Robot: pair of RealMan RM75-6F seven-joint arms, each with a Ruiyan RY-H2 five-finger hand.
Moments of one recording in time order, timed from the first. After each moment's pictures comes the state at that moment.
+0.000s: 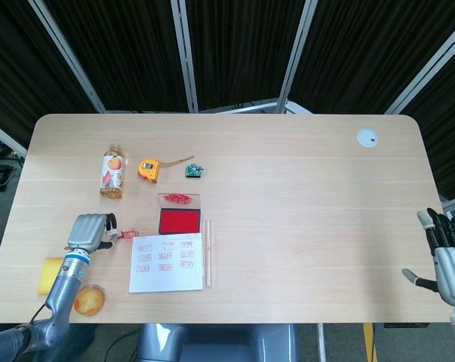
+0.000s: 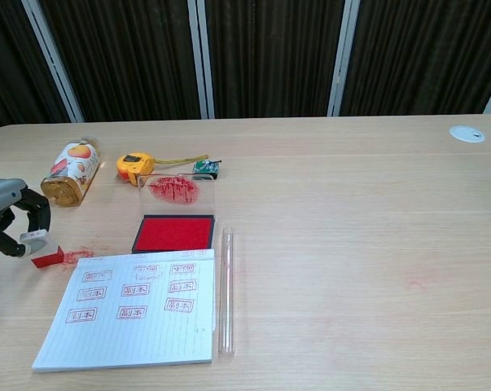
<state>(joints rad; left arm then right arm) -0.47 -1.57 -0.12 -1.32 1.04 1.02 0.34 0.06 -1.00 0.08 -1.71 -1.46 1.47 -0.07</state>
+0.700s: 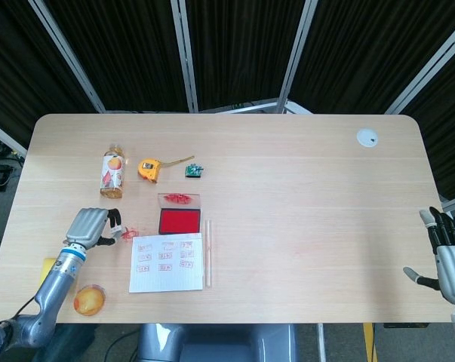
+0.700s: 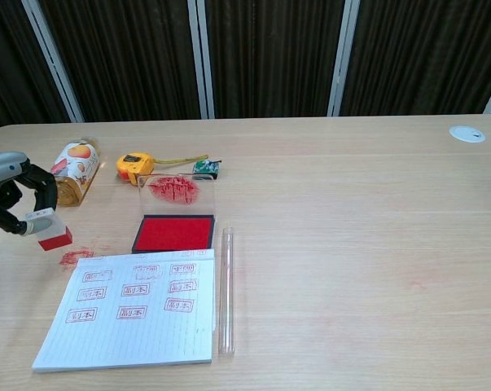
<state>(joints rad) -0.50 -1.42 -0.12 -1.45 1.17 0.96 0.17 0.07 -1.01 0.09 -1.70 -1.44 1.46 -0.07</state>
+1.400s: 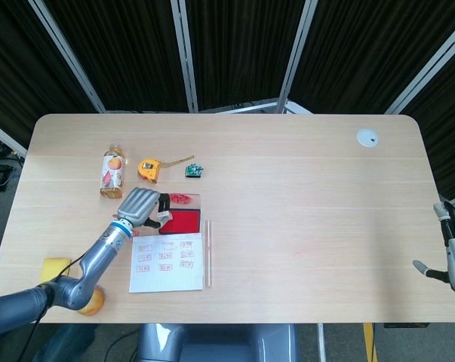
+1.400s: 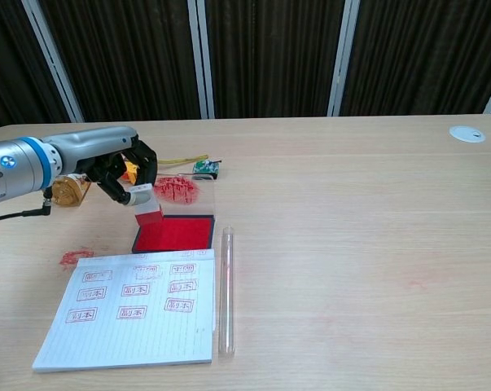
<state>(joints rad) -0.76 -1.56 -0.22 -1.35 1.09 0.76 0.21 0.09 -1.01 0.12 -1.67 -1.34 1.42 -0.05</state>
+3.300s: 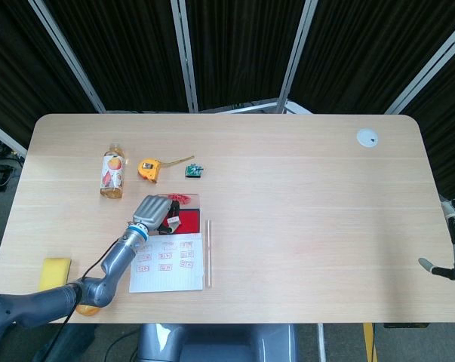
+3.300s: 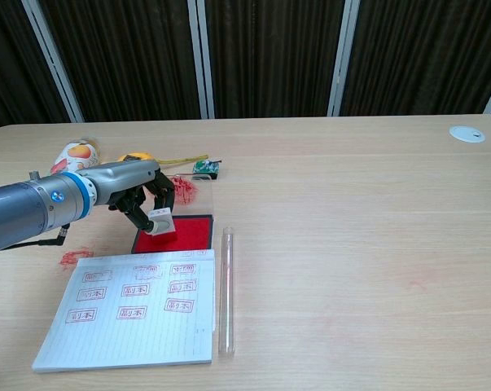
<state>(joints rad) -0.82 -1.72 -0.17 -1.18 0.97 0.75 0.26 0.10 -1.00 0.14 -1.65 -1.30 1.39 -0.02</state>
